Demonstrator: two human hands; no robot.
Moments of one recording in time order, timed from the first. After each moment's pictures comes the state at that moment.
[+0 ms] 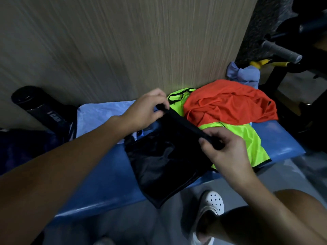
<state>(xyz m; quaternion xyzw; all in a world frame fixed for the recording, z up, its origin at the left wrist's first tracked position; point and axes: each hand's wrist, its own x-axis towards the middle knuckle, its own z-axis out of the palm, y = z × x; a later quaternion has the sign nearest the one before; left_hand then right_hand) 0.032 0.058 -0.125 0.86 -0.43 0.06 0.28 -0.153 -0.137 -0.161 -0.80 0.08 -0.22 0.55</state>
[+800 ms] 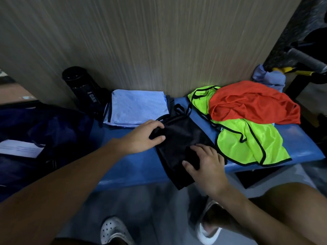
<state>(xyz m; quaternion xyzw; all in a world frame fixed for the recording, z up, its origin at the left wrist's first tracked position) -0.044 0.187 -0.185 0.92 -0.26 -0.12 0.27 -0.180 -0.038 -0.209 -0.96 0.05 -0.06 0.26</state>
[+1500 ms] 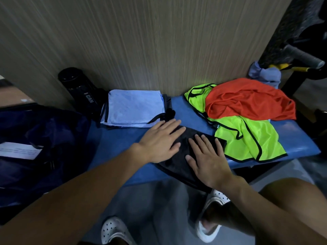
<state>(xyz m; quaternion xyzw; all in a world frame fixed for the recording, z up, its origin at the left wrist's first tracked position) -0.080 0.126 -0.182 0.92 -0.39 0.02 -0.03 -0.172 -0.060 -0.224 -1.00 -0.04 -0.01 0.08</state>
